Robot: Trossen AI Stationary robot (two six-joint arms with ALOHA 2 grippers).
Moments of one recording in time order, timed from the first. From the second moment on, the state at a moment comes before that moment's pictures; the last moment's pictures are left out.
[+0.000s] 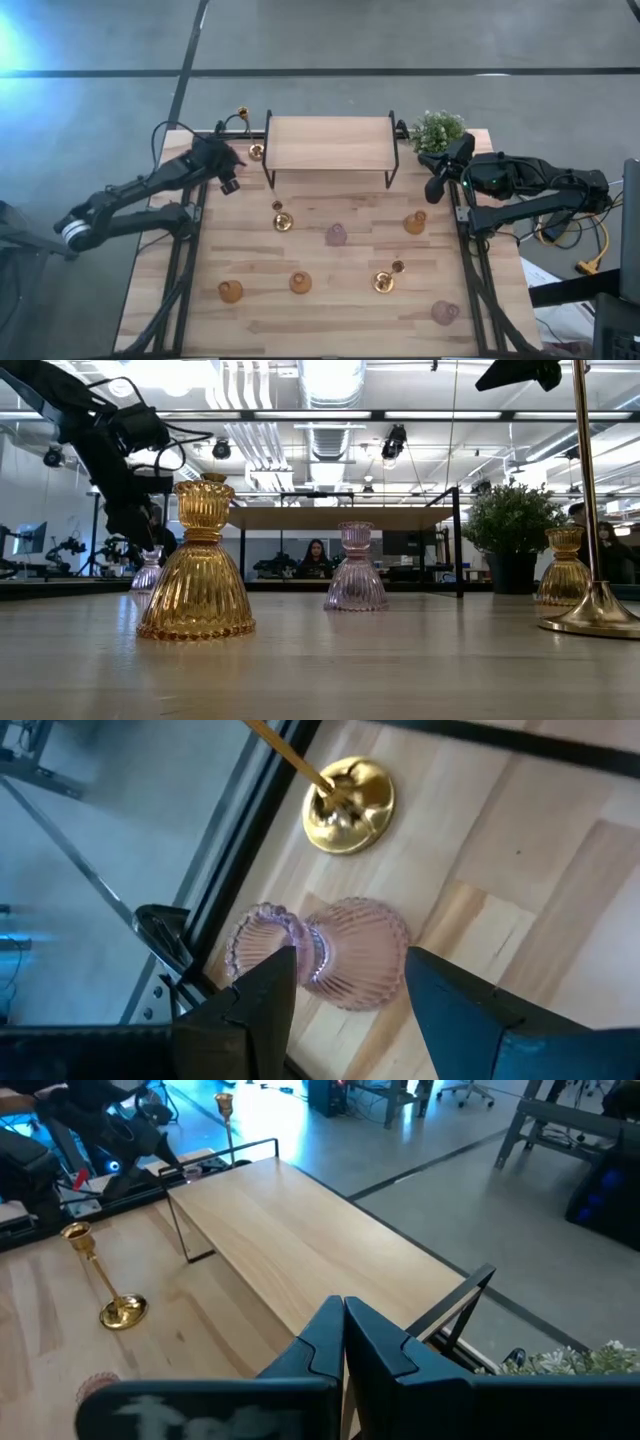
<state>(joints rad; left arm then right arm) 0.80 0.89 0.49 -0.45 -0.32 0.49 0.05 0.73 0.99 -0.74 0.67 0.33</state>
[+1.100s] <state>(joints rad) 0.80 0.89 0.49 -0.35 -0.37 0.53 0.05 0.73 0.99 -0.74 0.74 0.31</state>
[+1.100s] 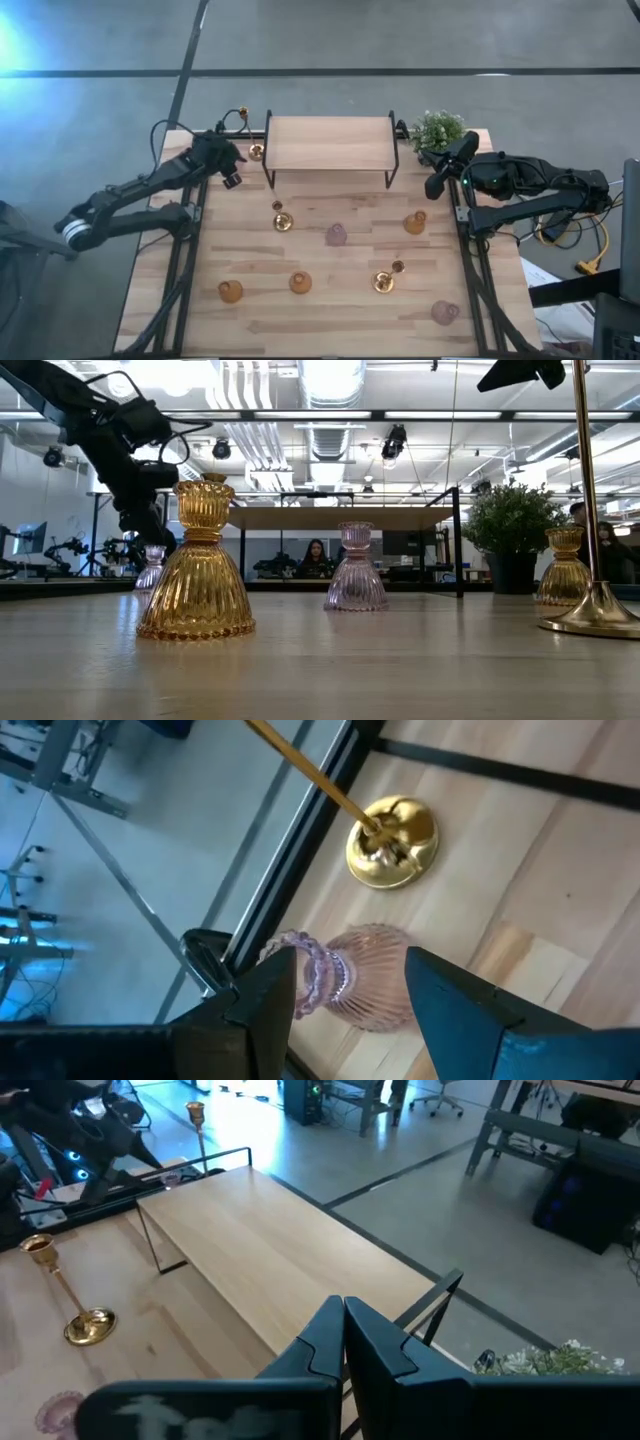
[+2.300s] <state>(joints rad) 0.87 1.04 0.49 -0.47 -0.24 0.37 0.05 0.73 0.99 -0.74 0.73 0.31</state>
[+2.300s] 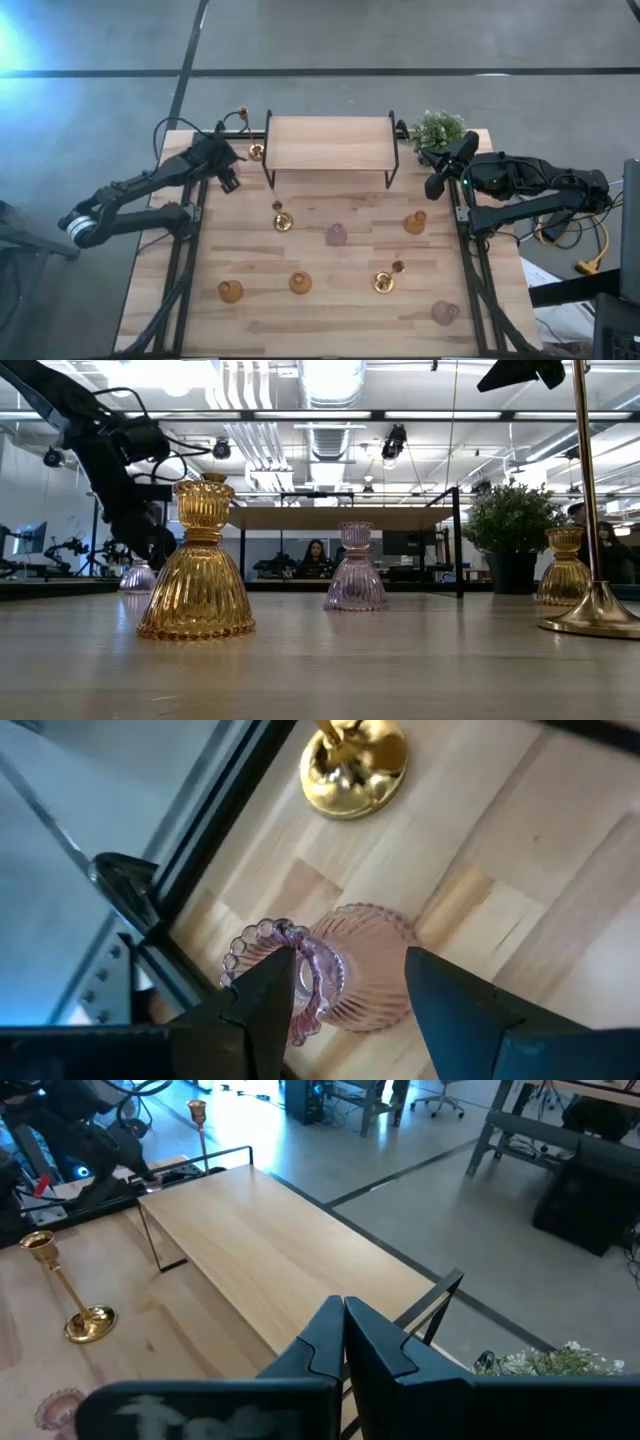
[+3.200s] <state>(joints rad) 0.86 1.03 0.49 -0.50 -0.13 0.21 0.05 0.73 0.99 -0.74 0.74 0.28</state>
